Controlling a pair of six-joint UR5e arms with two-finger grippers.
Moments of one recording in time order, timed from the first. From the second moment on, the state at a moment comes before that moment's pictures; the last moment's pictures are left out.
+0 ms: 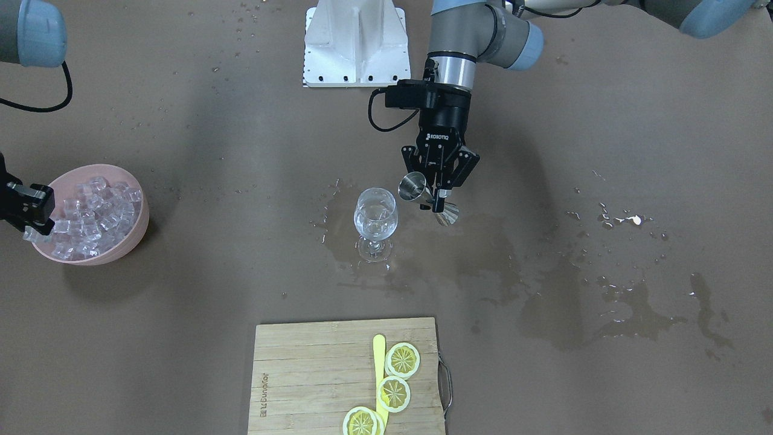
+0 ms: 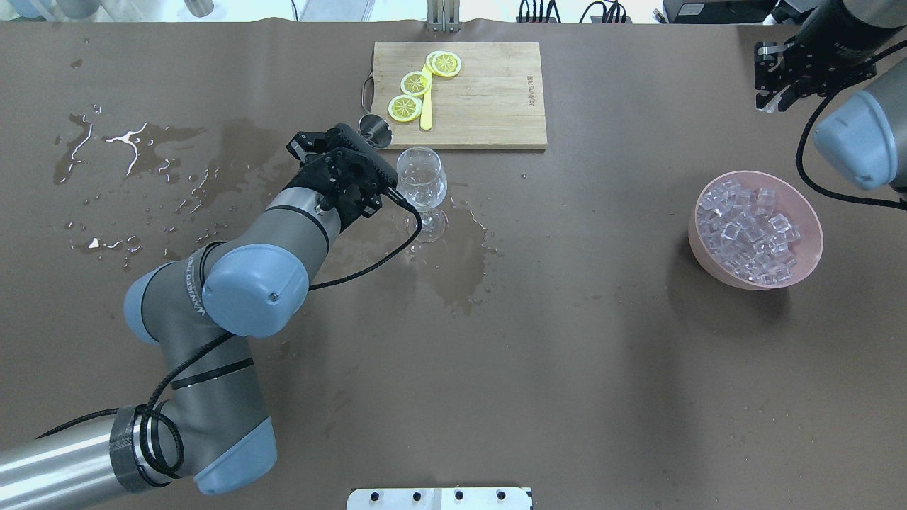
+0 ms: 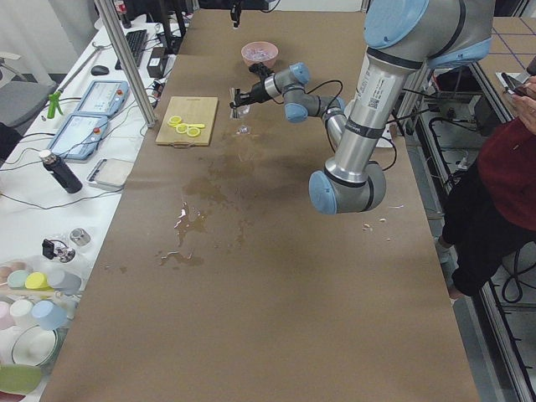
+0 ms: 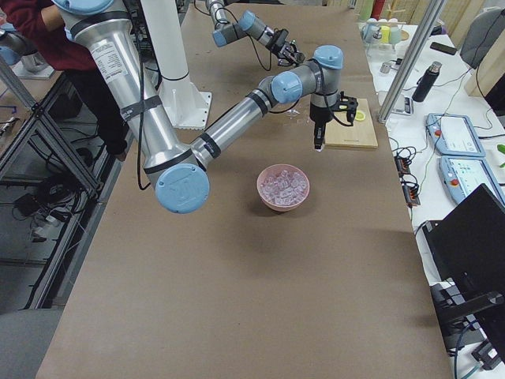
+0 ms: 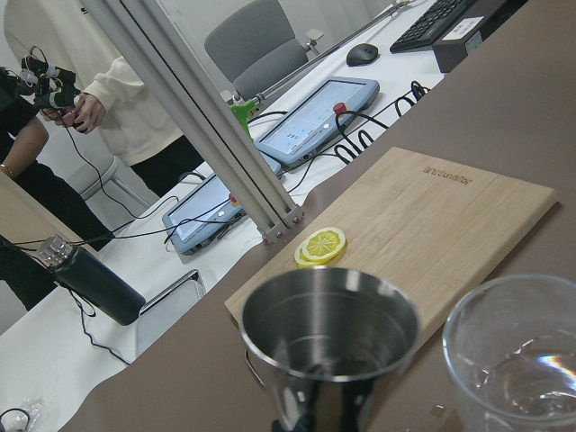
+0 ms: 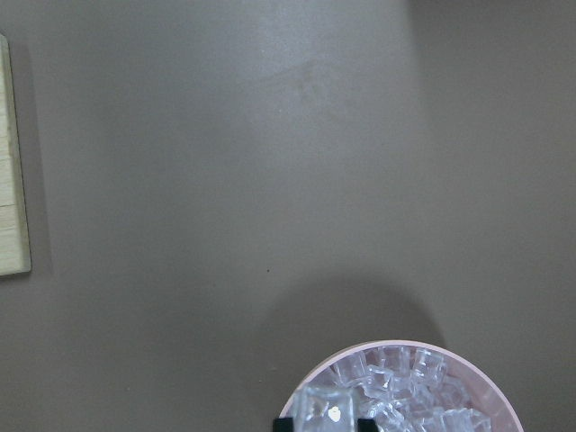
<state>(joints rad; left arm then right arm) -0.43 -2.10 -1.80 -2.01 -0.97 -0.29 1.17 -1.13 1.85 -1.85 2.17 0.75</state>
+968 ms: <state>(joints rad) -0.40 -2.15 -1.80 -1.86 -0.88 -0.11 1.16 -1.13 1.84 -1.84 2.16 0.72</state>
